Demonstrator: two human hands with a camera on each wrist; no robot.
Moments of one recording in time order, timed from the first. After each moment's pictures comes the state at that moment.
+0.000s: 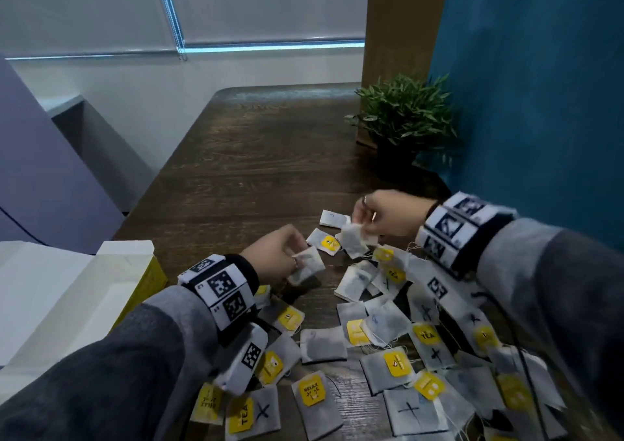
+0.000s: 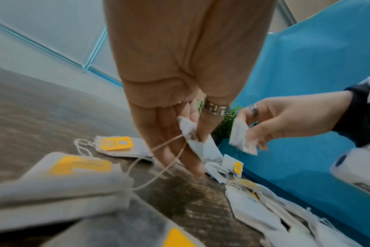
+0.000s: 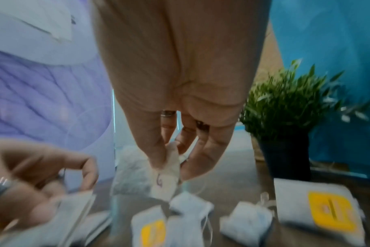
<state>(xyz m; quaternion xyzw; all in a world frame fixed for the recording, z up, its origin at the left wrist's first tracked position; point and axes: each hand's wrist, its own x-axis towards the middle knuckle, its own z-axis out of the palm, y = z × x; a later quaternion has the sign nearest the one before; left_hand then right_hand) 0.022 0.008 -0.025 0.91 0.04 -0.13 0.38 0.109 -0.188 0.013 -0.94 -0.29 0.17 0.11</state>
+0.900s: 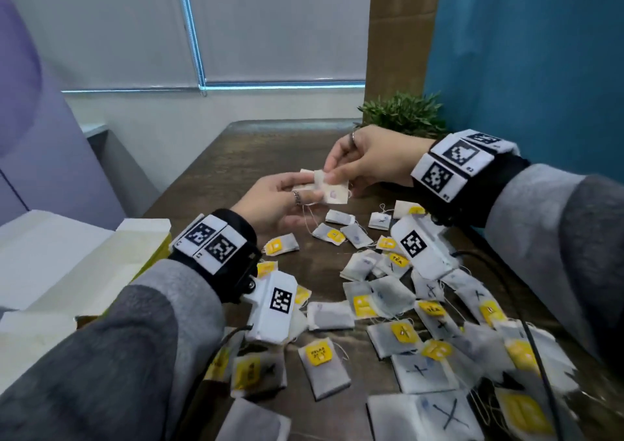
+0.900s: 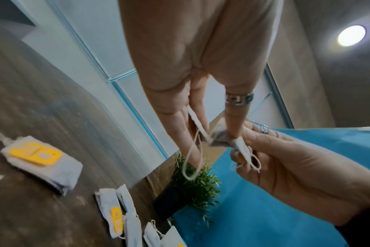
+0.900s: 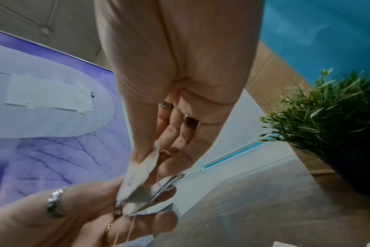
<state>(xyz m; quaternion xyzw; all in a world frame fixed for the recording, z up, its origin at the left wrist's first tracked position) -0.012 -0.001 0.009 0.65 0.00 0.00 0.76 0.056 -0.163 0.066 -0.81 -0.33 0.17 0.45</state>
